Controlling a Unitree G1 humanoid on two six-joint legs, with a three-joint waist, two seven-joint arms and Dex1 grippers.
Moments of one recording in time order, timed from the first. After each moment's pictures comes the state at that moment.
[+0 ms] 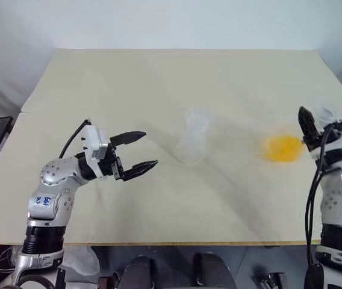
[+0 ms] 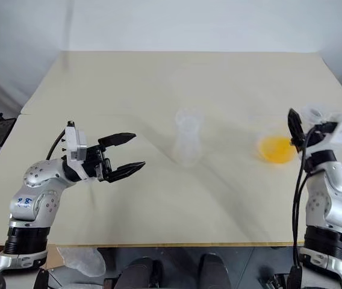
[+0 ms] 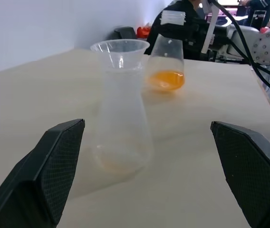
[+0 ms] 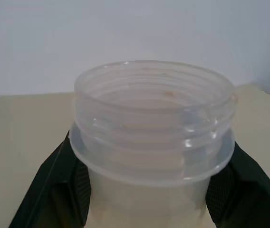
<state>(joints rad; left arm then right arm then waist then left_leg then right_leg) -0.38 0.50 0.13 -0.12 -0.52 0.25 -0.98 -0.42 -0.52 -0.40 0.03 0.50 0.21 0.35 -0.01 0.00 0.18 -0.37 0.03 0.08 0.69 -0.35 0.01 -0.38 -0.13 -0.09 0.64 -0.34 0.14</state>
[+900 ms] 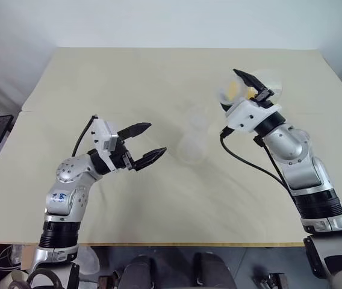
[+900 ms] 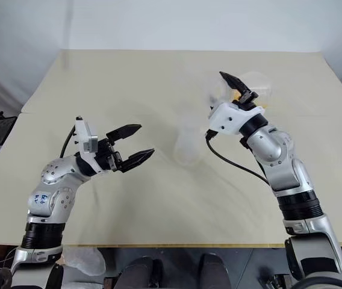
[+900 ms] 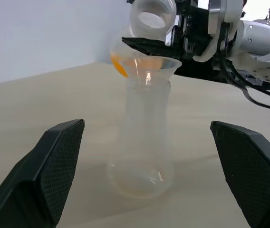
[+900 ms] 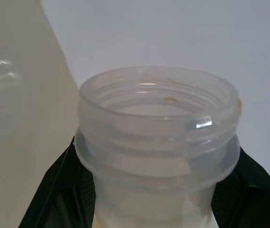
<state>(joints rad) -0.40 0.41 0.09 -0.10 -0.51 0.24 -0.86 -0.66 -0.60 0.13 0.08 -0.39 -0.29 0.25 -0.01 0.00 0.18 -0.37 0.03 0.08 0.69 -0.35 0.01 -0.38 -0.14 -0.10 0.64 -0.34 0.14</state>
